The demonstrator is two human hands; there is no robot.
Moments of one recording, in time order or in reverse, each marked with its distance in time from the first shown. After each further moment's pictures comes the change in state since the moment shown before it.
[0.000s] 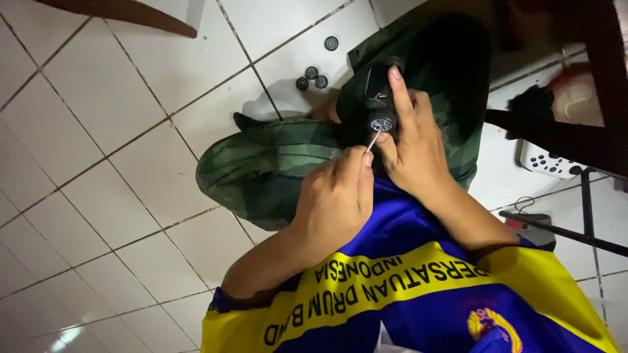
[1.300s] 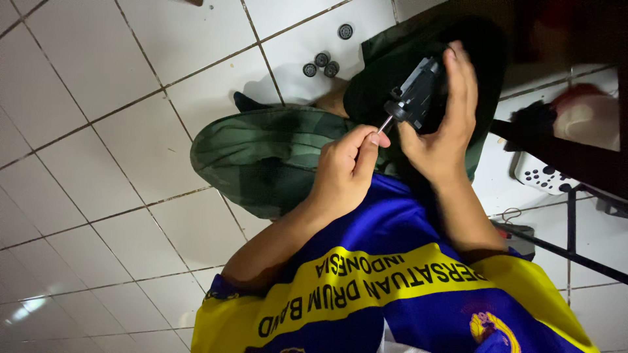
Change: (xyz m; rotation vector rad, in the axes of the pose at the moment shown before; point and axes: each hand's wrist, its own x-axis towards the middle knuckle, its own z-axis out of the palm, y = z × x) left_hand 0.002 -0.040 0.040 -0.496 0.040 -0.313; right_hand 0.016 0.022 0.000 -0.123 0.279 -0.225
